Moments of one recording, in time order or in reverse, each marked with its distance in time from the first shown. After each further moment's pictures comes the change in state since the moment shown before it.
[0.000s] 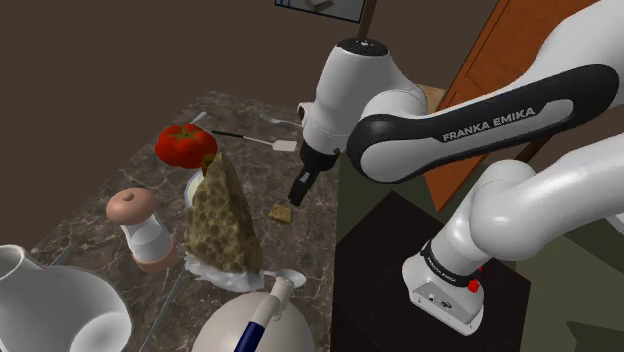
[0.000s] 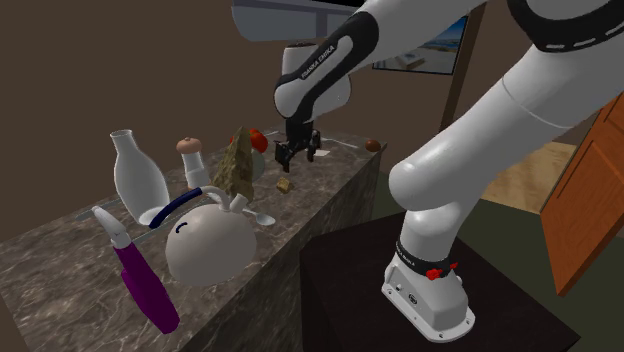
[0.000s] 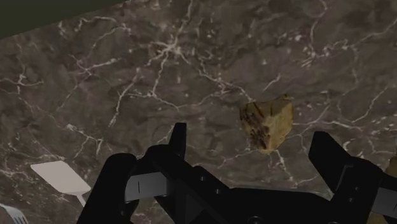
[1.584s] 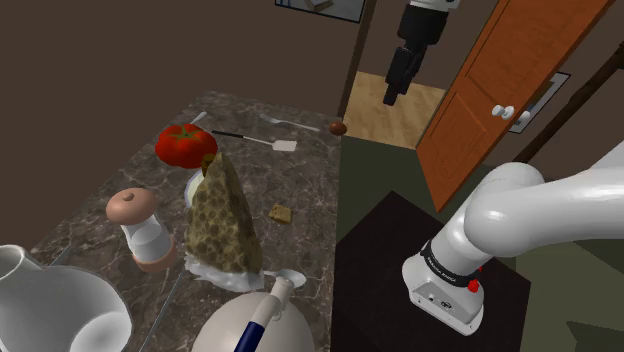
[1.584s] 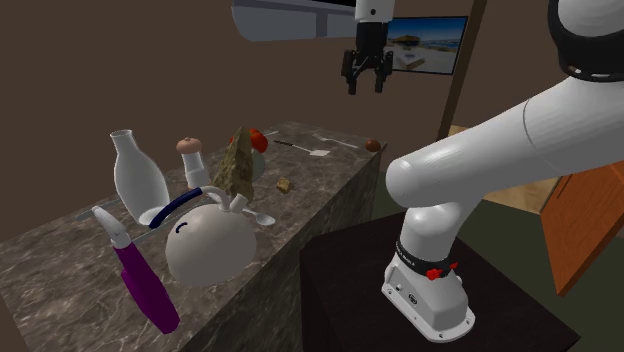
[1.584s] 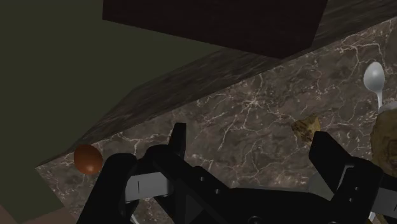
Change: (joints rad) arm -0.134 -0.280 -0.428 0.392 -0.134 -0.895 -0.229
